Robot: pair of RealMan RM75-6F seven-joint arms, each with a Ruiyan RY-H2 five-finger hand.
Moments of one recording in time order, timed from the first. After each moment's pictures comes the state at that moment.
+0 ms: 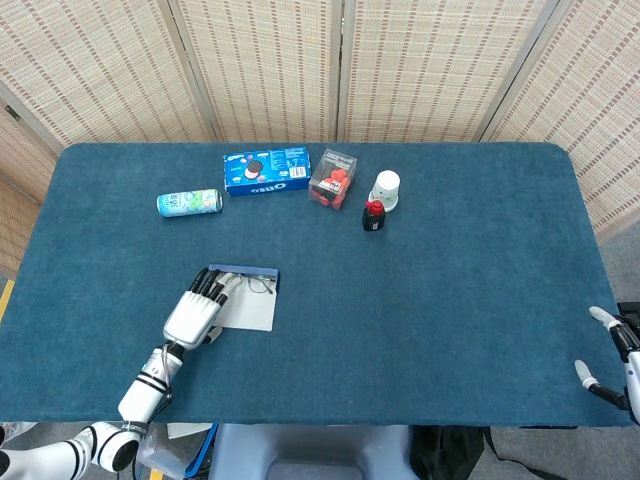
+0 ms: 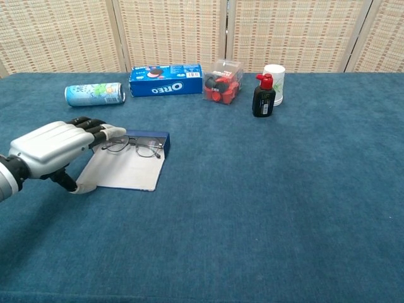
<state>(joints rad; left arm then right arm) -0.58 -1.68 -0.04 -1.19 1.39 1.13 0.41 -0.06 -1.06 0.04 -1.56 -1.54 1.59 0.21</state>
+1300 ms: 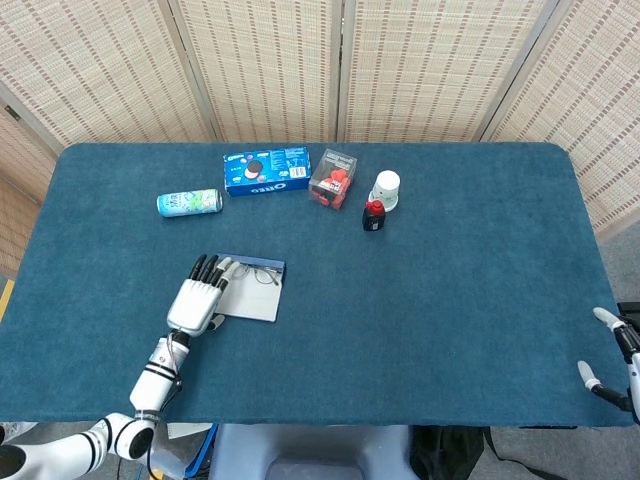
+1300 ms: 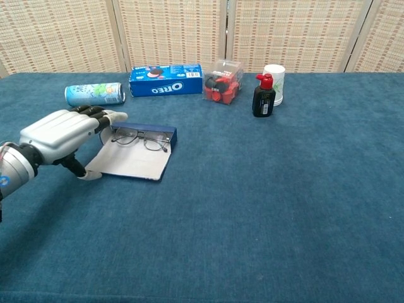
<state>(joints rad) -0.60 -1.75 -0.13 -1.13 1.34 1.13 0.41 -0.07 -1.06 0.04 -1.56 -1.53 1.59 0.21</state>
